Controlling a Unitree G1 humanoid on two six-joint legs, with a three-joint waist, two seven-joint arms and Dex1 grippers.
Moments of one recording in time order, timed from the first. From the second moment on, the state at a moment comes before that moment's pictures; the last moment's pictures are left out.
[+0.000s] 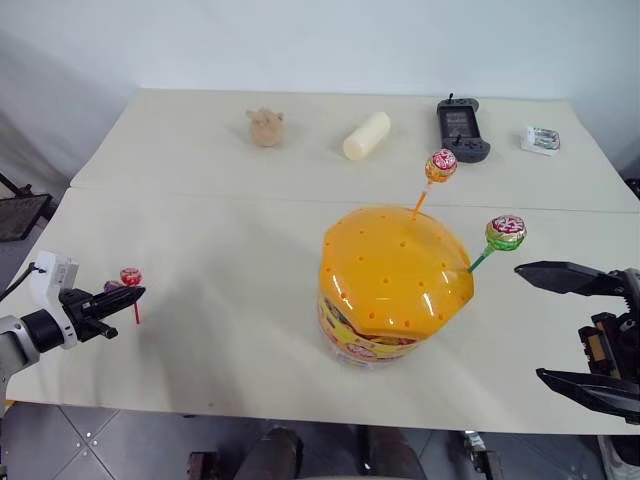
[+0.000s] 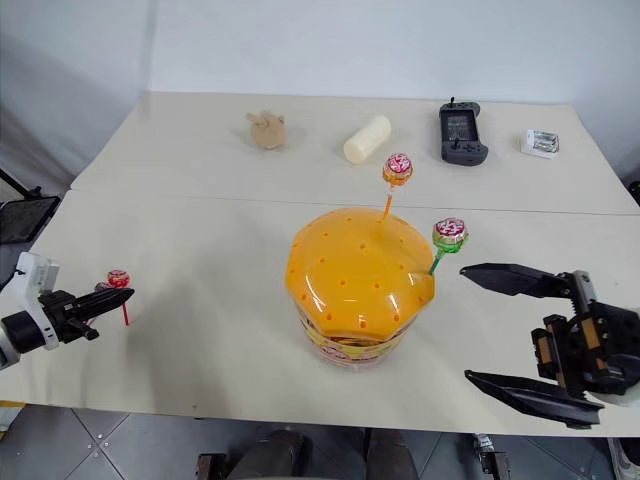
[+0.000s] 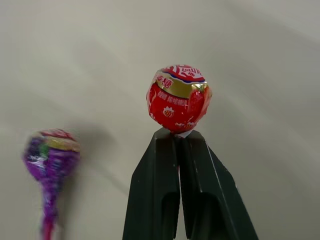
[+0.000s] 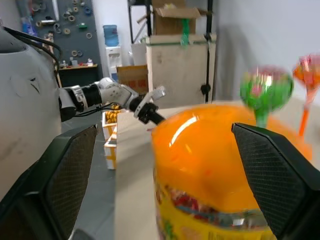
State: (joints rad) left arm -0.07 0.90 0.47 0.16 -0.59 0.70 -0.84; right arm 0.21 -0.86 -0.72 -0.62 1.32 0.53 1.20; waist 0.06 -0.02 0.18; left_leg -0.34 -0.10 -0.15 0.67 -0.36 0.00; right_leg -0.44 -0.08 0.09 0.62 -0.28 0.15
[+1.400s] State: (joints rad) left arm -0.32 0.74 0.38 -0.27 -1.04 0.60 -1.24; right arm -0.16 -0.87 -0.40 -0.63 1.25 0.59 0.85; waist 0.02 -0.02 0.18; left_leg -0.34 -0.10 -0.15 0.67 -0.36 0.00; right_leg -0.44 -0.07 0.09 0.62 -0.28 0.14
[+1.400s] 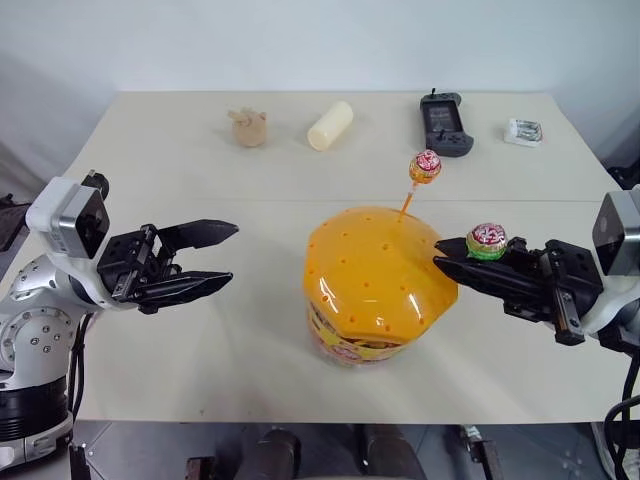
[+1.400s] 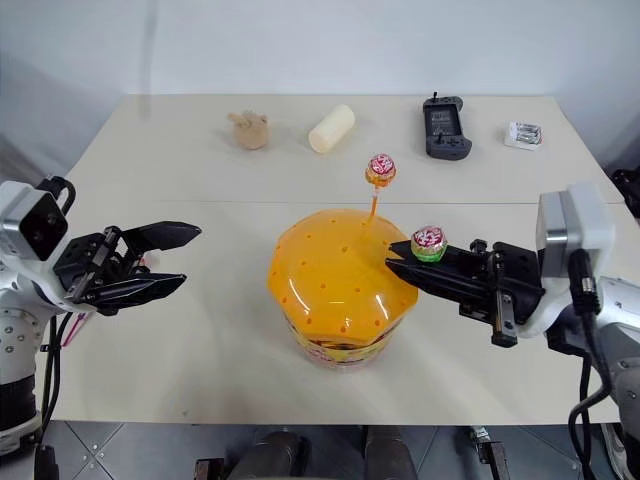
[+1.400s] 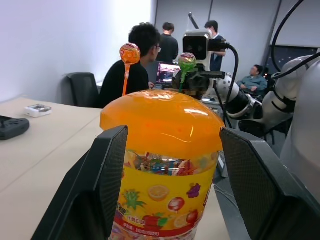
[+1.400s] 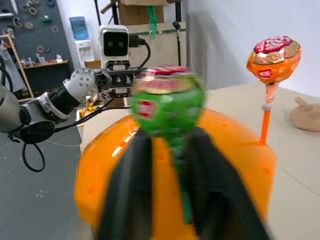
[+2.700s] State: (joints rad) left arm -0.43 0.74 0.27 -0.17 -0.91 0.52 -1.33; right arm 0.09 -0.95 -0.62 -0.13 0.77 0.44 1.02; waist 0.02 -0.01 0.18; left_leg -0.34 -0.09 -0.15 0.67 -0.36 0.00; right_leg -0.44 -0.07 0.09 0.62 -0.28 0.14
